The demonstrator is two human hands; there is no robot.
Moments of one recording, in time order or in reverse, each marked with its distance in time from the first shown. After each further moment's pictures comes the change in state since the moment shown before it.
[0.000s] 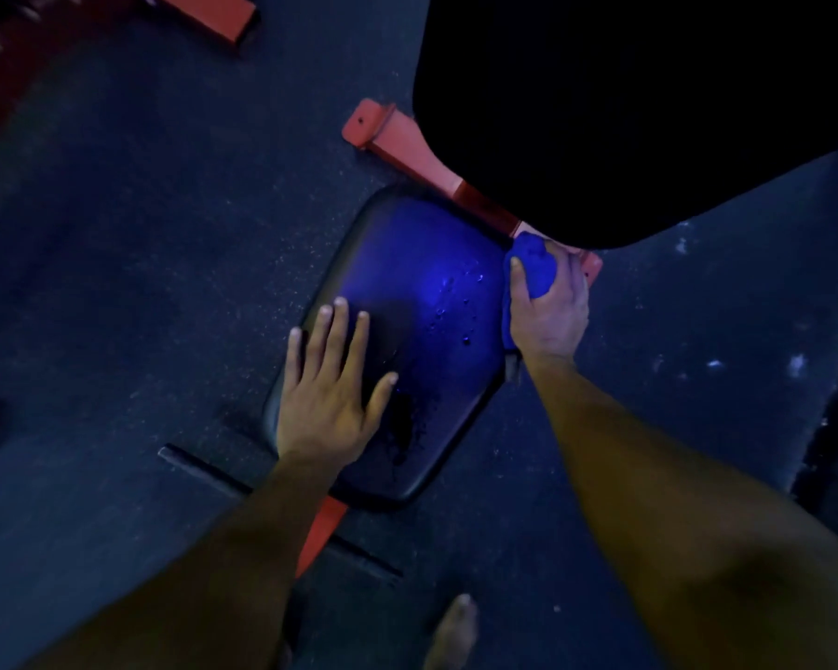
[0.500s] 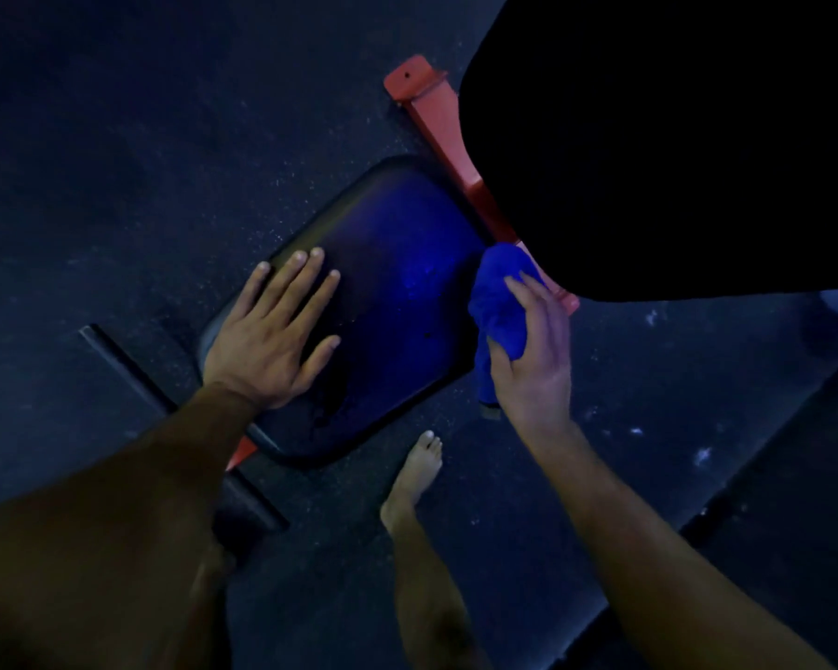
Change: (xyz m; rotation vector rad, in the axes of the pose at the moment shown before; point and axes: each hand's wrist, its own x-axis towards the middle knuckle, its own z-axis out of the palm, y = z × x) left_hand 0.003 -0.008 0.015 0.051 0.107 0.007; right_hand -0.004 -0.014 -0.082 0.013 -0.409 -0.570
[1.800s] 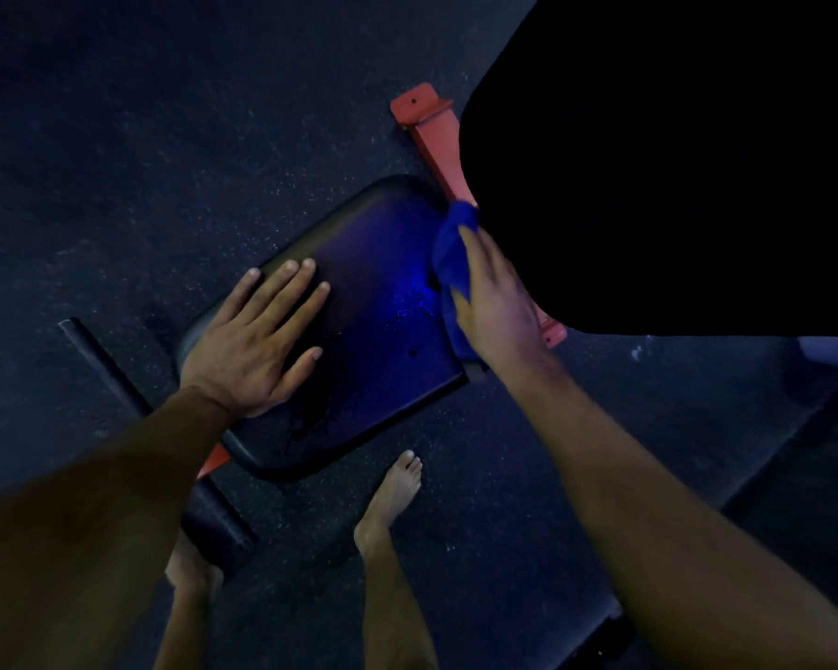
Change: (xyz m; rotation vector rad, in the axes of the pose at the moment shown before) left_hand 0.000 0.004 -0.005 0.006 0.011 0.005; right_hand 0.084 0.001 0.021 -0.318 -0.384 -0.059
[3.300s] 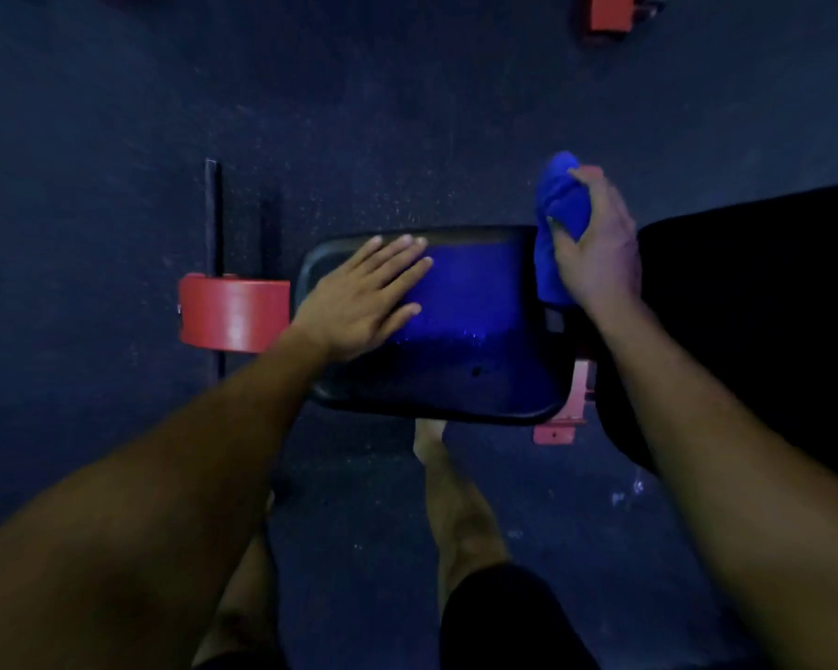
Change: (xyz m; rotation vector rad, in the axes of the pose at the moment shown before) left_hand -0.016 0.042 -0.008 -0.182 0.127 -0.464; right_hand 0.119 -0.077 -0.053 0.065 -0.042 -0.422
